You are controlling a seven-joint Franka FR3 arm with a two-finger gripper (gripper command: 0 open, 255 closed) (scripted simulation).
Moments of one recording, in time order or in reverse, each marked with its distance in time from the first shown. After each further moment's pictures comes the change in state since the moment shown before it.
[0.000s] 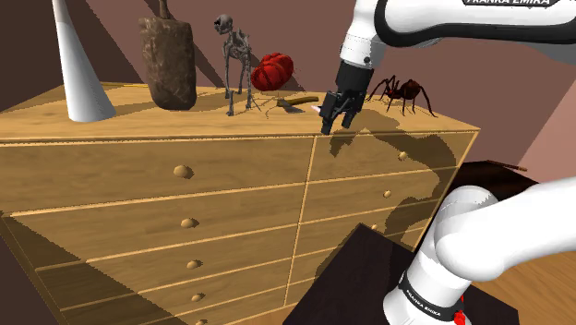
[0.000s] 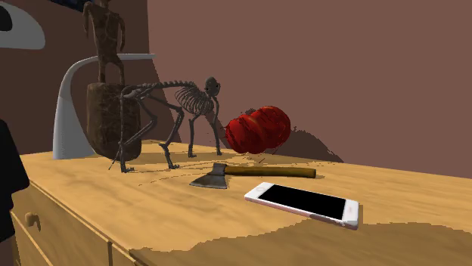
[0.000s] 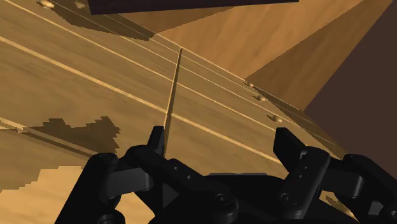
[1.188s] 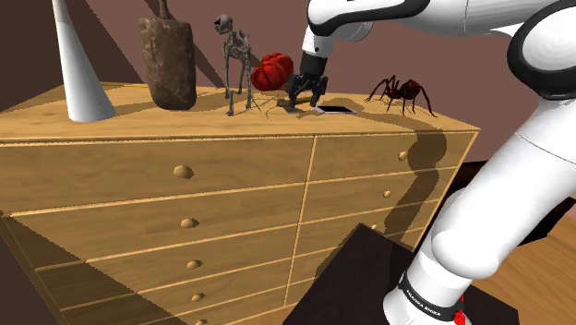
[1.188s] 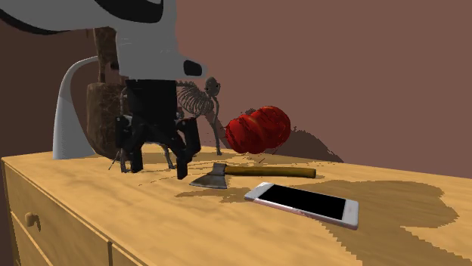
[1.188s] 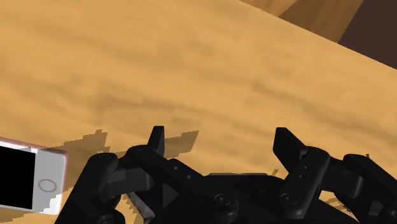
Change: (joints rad) arm -0.068 0.604 -0.143 0.494 0.020 0.104 -0.073
